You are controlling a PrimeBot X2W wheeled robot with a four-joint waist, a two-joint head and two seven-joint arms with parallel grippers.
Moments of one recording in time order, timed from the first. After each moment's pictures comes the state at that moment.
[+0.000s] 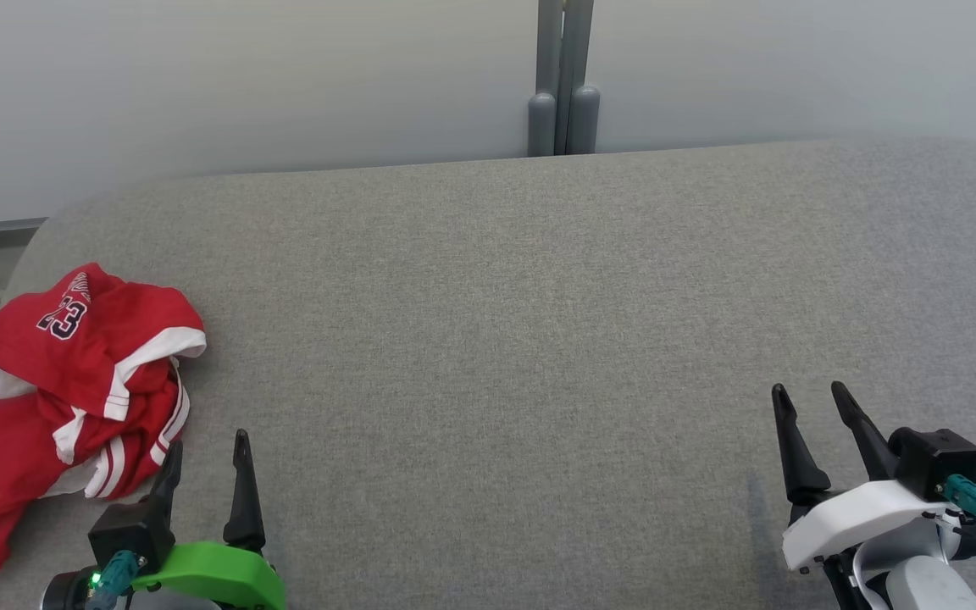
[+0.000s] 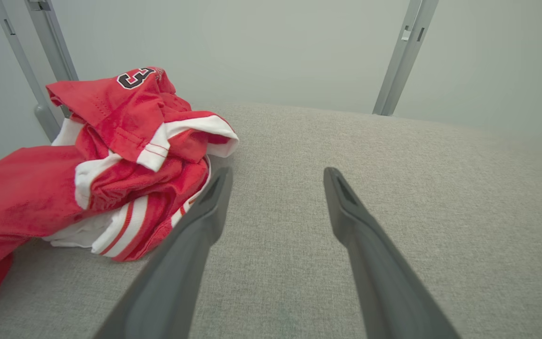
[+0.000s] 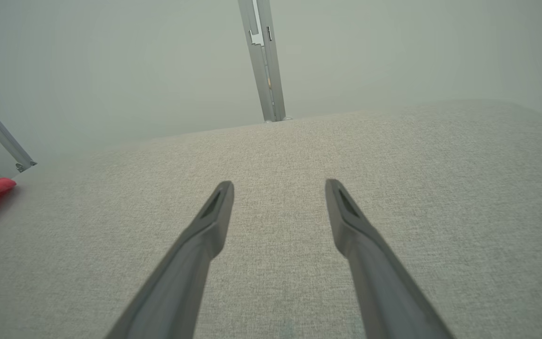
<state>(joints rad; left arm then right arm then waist) -0.03 0.05 0.02 0.31 -0.20 -0.06 -0.22 -0.07 -0.12 0.03 0.29 0.29 0.13 -0.22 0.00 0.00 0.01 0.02</state>
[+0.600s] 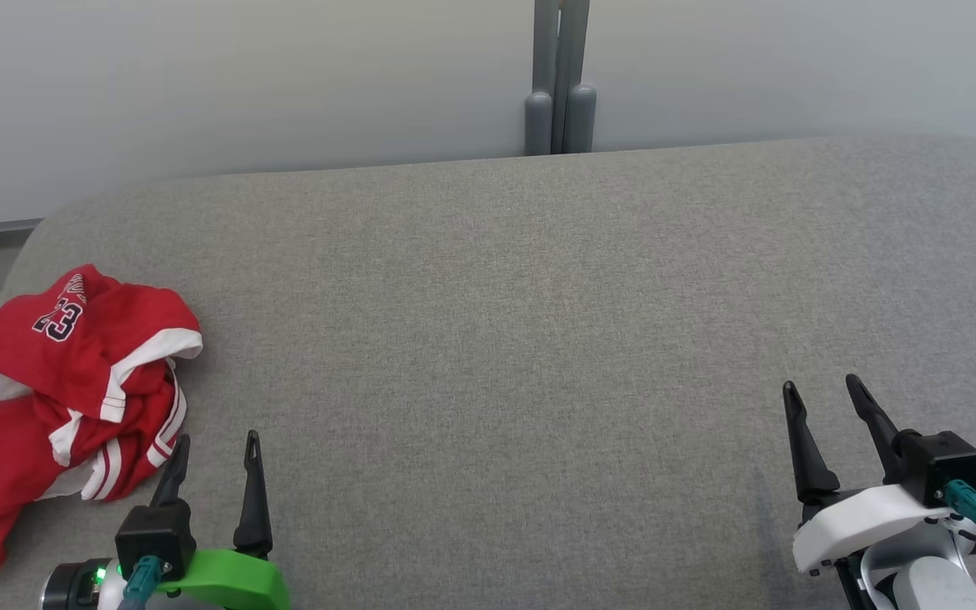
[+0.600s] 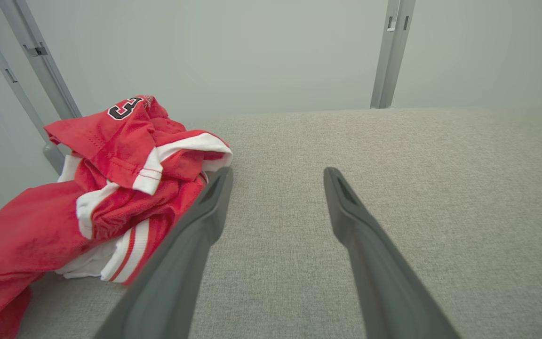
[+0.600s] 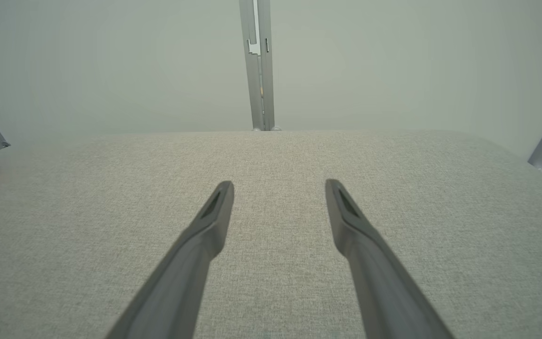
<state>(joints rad) -0.02 0.05 0.01 0.30 -0.07 -0.05 -0.25 -0.06 -0.12 -0.01 0.27 0.16 0.13 -0.25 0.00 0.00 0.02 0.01</state>
